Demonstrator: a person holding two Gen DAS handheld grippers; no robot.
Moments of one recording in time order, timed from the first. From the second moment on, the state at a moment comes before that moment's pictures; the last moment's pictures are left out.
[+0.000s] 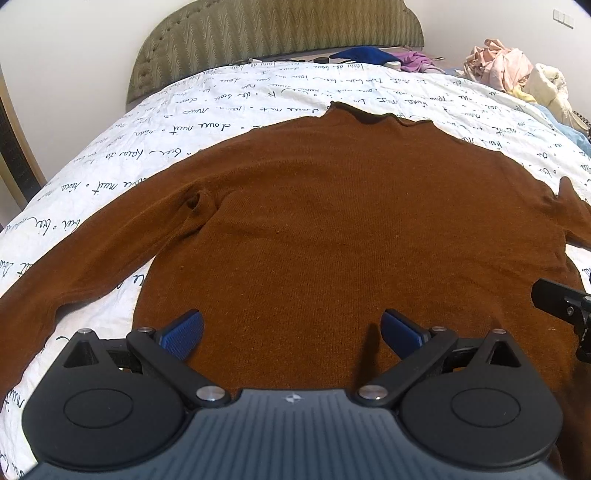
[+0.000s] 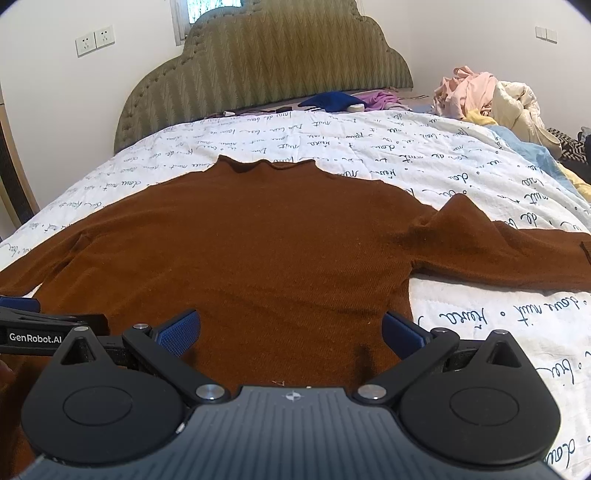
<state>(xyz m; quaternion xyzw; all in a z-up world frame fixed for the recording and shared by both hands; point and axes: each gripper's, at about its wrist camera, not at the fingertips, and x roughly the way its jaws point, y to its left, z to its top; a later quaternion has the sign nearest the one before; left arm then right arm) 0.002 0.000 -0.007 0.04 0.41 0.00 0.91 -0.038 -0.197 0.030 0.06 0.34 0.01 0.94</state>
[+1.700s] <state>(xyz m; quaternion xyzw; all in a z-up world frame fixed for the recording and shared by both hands) 0.002 -0.022 -0.006 0.07 0.42 0.00 0.91 -0.049 -0.228 0.003 0.07 0.32 0.03 0.94</state>
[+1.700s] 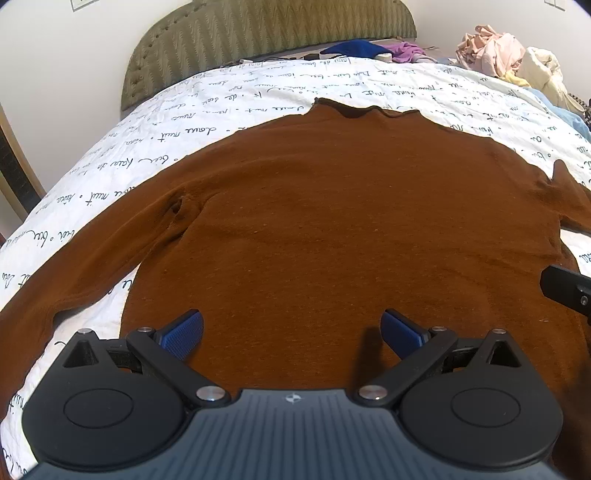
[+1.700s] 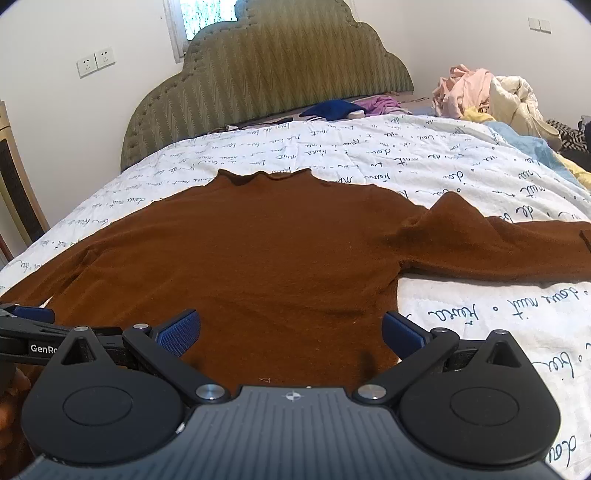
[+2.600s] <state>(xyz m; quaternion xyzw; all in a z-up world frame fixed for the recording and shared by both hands) 0.003 -0.057 0.002 0.08 0.41 -0.04 0.91 -0.073 -0.340 0.009 0.04 0.27 -0.13 0.95</state>
